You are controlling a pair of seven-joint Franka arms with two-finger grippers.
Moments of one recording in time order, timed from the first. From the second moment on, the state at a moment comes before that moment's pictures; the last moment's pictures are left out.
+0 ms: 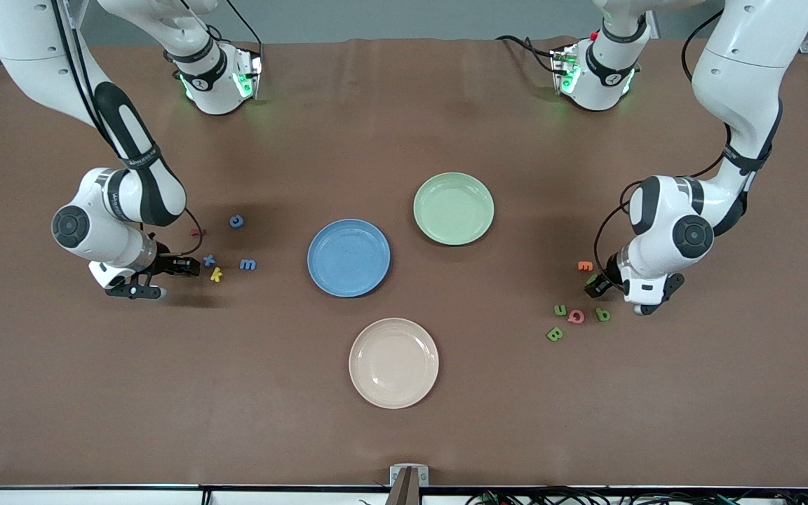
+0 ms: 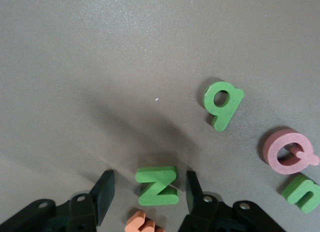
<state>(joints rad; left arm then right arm) 0.05 0.51 -0.16 -2.10 0.03 2.54 -0.81 0.02 0.44 -0.06 -2.20 0.12 2.54 -0.07</state>
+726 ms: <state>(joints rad) 0.05 0.51 -0.17 -2.09 0.03 2.54 -0.81 0.02 0.44 -0.06 -2.20 0.12 2.53 -0.07</state>
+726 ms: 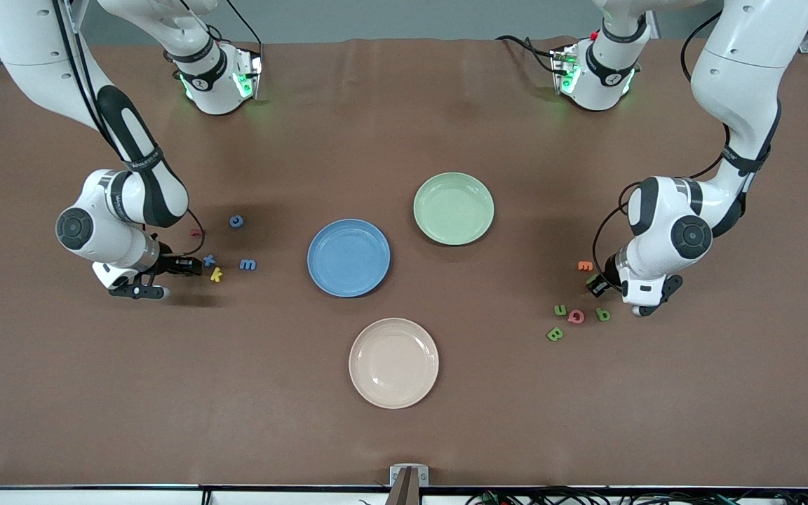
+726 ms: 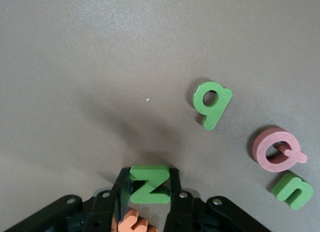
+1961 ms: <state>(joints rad) 0.02 0.35 -0.31 -1.97 0.03 2.26 -0.85 0.02 0.43 -0.06 -2.20 0.13 2.48 -0.07</state>
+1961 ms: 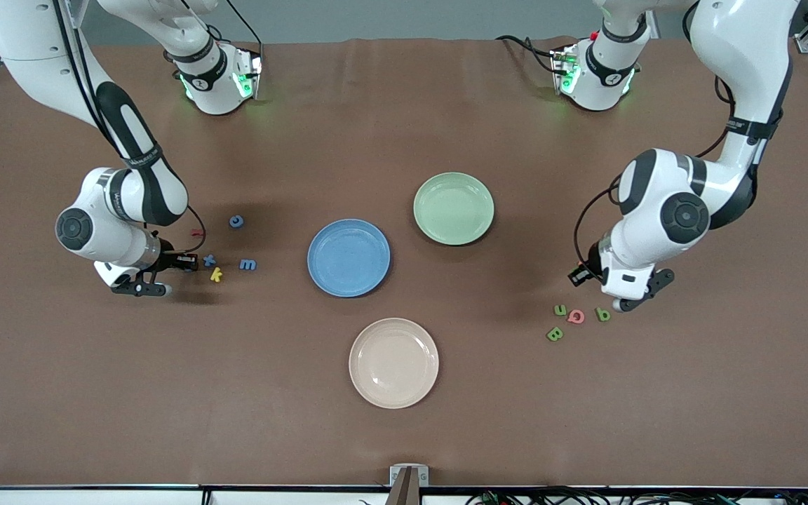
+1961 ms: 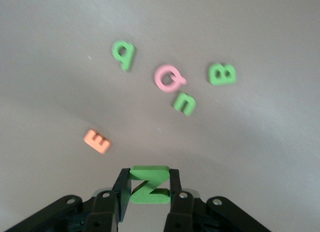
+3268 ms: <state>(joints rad) -0.08 0.33 -0.61 -2.25 0.03 2.46 -1.37 0.56 0.55 -0.05 -1.81 0.13 2.24 0.86</state>
